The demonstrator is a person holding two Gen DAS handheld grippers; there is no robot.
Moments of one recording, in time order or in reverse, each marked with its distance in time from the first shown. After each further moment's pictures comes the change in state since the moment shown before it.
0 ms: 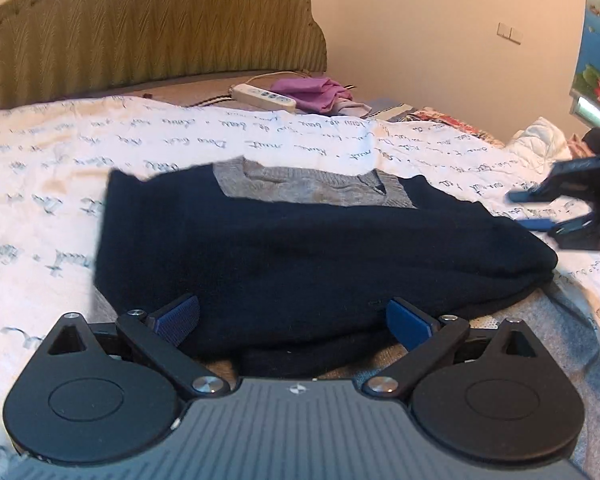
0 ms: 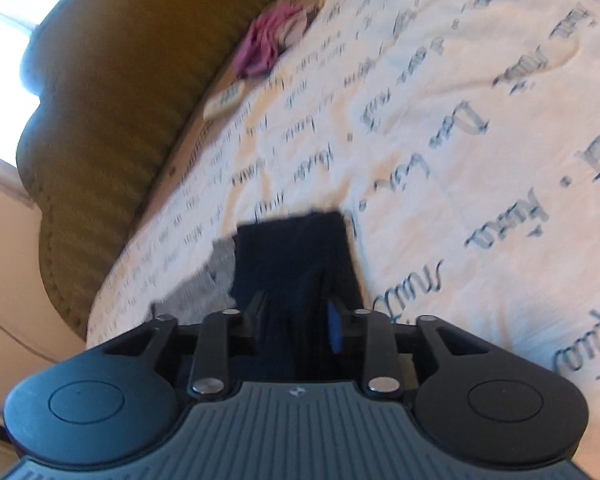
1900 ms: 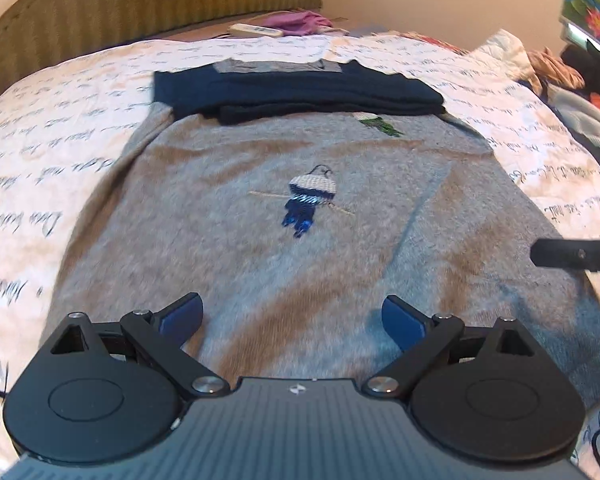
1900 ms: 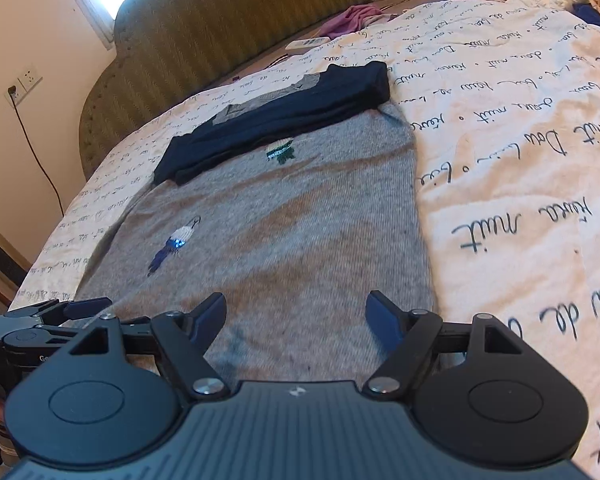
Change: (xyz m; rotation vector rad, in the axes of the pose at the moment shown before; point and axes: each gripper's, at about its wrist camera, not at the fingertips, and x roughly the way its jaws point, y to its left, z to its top) left arm -0.182 -0.066 -0.130 0.048 0.196 0.069; right arm -0.199 0.021 -0.270 -0.447 0.074 -0.071
